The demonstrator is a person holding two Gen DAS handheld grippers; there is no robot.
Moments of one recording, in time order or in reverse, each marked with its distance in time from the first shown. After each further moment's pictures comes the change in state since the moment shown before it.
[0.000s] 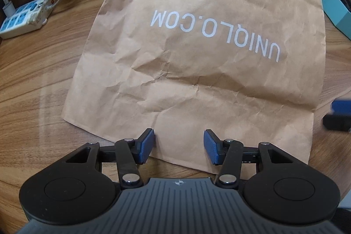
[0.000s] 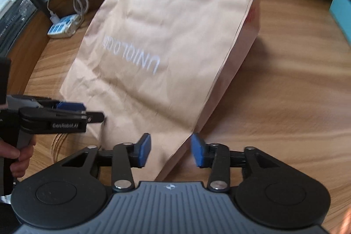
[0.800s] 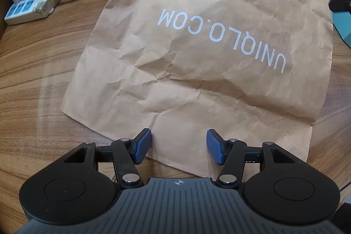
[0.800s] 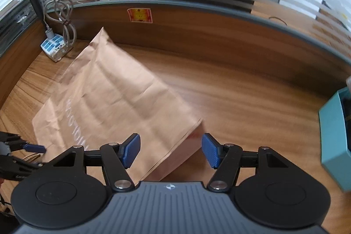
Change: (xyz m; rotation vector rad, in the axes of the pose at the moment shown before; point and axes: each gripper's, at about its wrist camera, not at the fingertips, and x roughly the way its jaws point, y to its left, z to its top) left arm 0.001 0.001 0.008 -0.095 0.019 0.008; right arm -0.003 -0.062 0.151 -0.263 -0.082 -0.046
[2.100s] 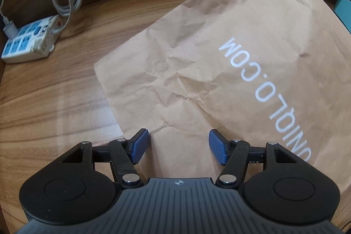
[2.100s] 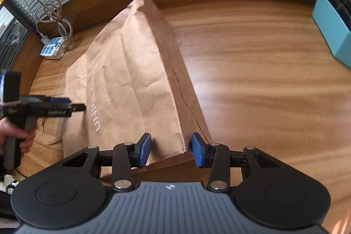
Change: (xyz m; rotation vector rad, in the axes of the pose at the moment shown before) left arm 0.030 0.032 0.062 0.096 -0.048 0.044; right arm -0.036 0.038 -0.121 0.358 0.096 0.069
